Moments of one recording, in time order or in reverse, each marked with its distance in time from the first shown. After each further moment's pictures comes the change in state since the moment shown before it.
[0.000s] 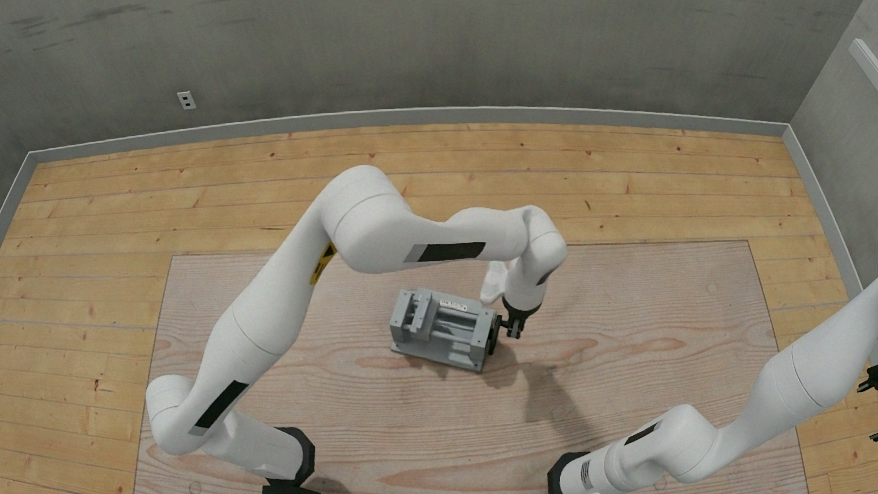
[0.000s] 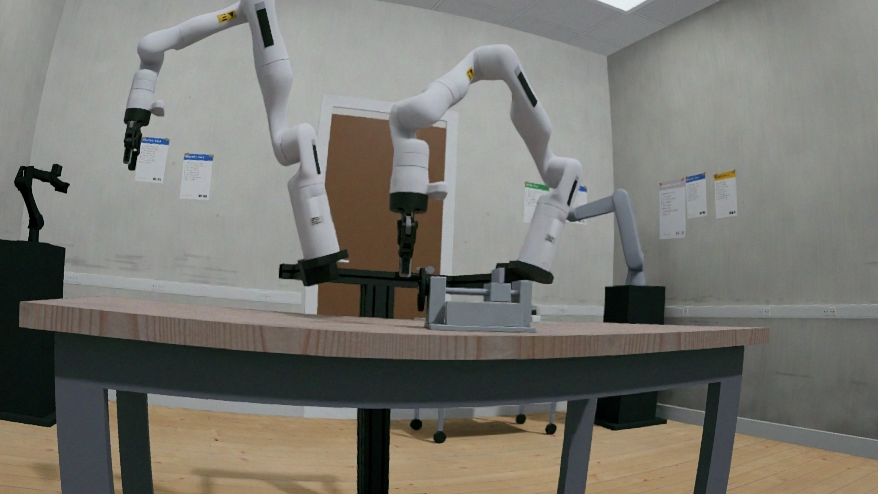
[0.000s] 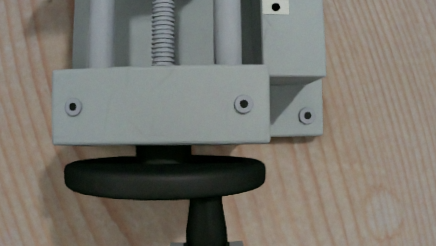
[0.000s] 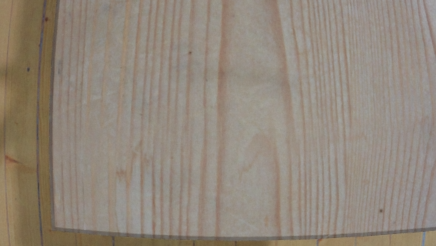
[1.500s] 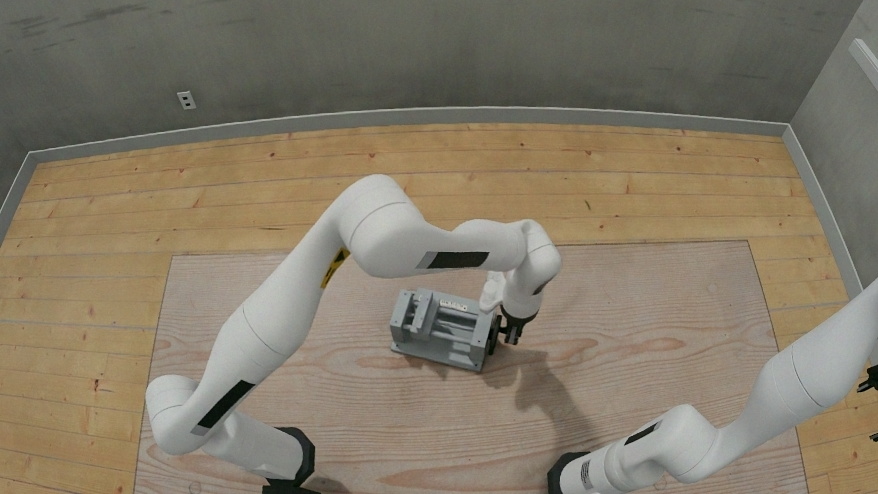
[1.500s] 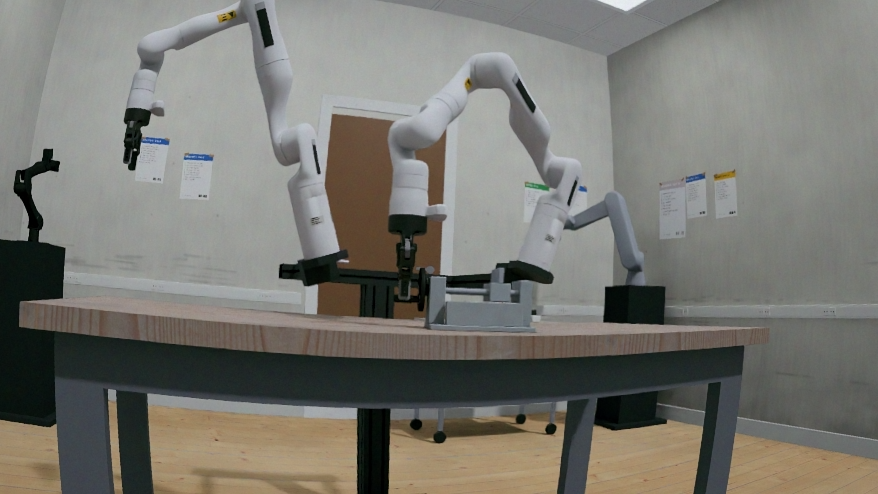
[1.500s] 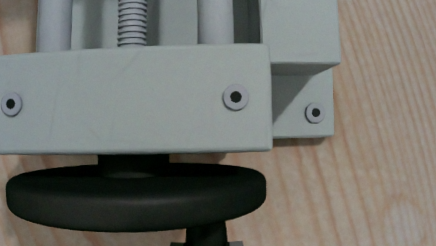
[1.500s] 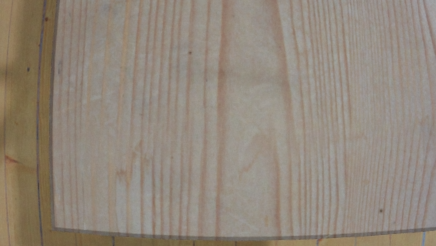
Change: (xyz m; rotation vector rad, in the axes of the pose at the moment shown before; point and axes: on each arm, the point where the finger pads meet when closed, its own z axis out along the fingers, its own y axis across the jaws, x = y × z) left arm 0.000 0.005 0.044 -0.003 -0.005 0.008; right arm 0.000 0.000 0.000 0.000 0.000 0.000
